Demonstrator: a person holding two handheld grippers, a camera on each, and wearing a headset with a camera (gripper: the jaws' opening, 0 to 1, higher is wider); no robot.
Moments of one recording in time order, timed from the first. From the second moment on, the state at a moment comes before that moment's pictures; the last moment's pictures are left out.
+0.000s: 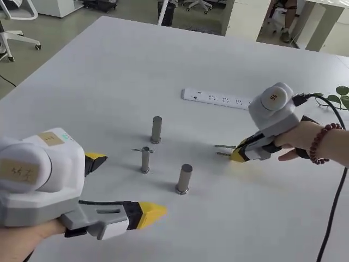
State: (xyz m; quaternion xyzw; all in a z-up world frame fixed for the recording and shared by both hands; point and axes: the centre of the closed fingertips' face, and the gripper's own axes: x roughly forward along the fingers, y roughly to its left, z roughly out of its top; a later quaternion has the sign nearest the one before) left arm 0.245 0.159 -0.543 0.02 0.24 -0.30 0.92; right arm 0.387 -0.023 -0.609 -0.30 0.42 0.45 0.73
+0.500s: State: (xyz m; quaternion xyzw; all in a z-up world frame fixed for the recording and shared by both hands) left arm 0.239 0.160 -0.540 0.01 0.25 -0.30 0.92; right arm 0.380 -0.027 -0.607 -0.38 0.39 0.46 0.70
